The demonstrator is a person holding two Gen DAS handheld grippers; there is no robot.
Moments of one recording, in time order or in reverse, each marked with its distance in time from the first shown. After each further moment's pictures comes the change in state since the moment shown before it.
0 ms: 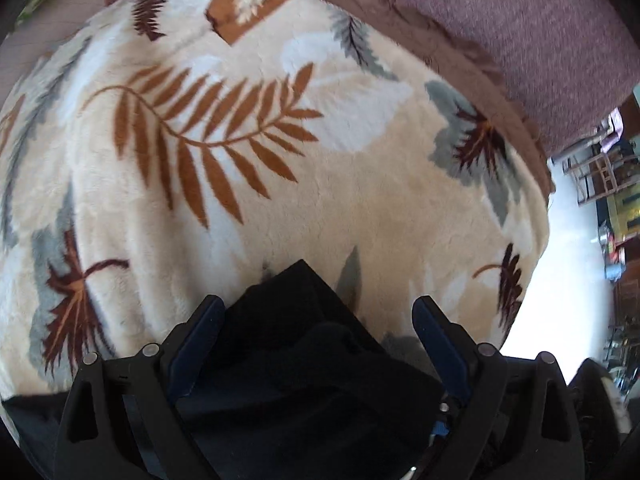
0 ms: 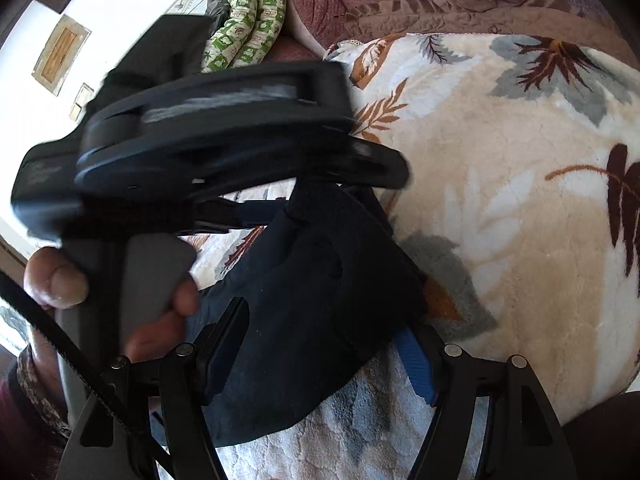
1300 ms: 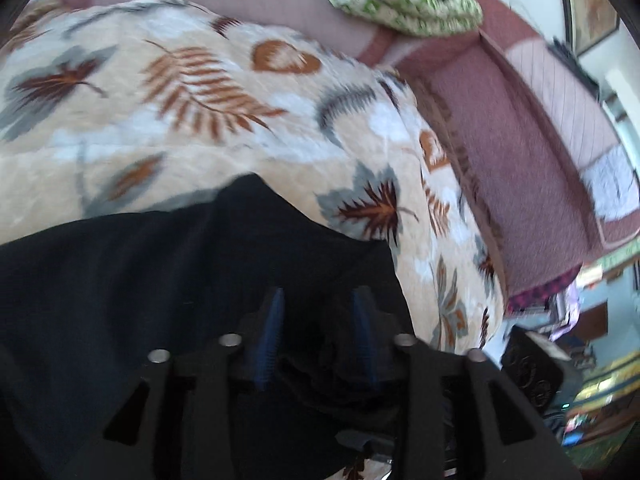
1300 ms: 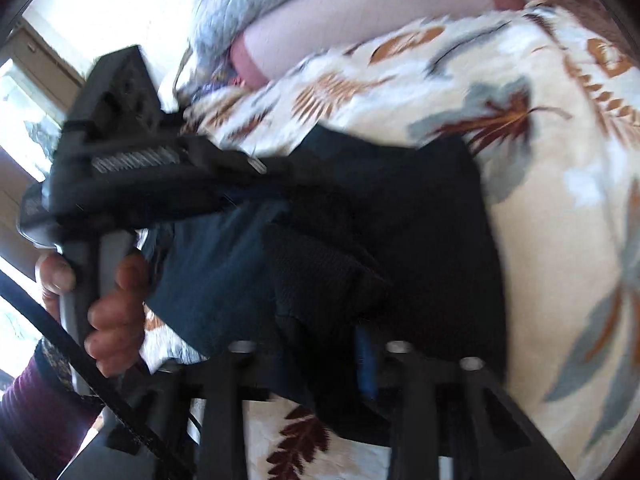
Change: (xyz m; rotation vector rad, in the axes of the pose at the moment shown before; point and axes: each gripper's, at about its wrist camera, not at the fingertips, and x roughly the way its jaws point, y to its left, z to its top) left arm -0.153 0.219 -0.247 -0.602 -0.470 -0.170; right arm 0.090 0.160 -0.062 -0.464 0.435 0.168
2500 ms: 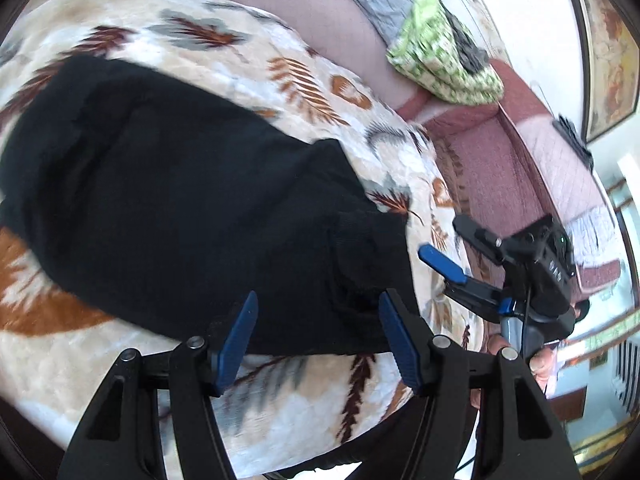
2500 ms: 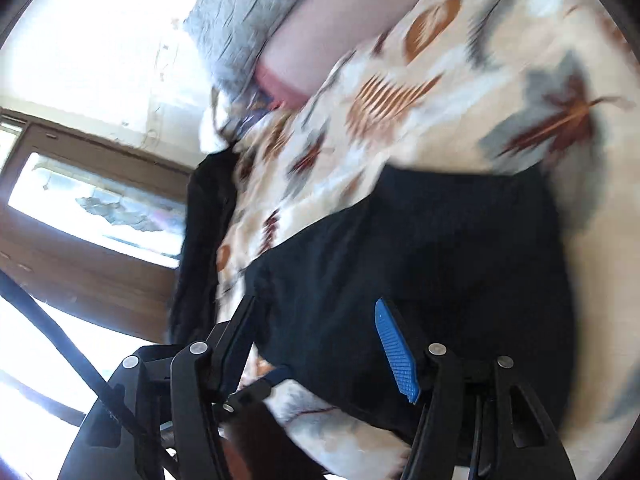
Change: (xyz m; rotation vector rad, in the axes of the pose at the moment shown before) left arm -0.074 0.020 -0.108 -0.210 -0.160 0.010; right arm -0.035 -0.005 0.044 0.237 0.006 0.285
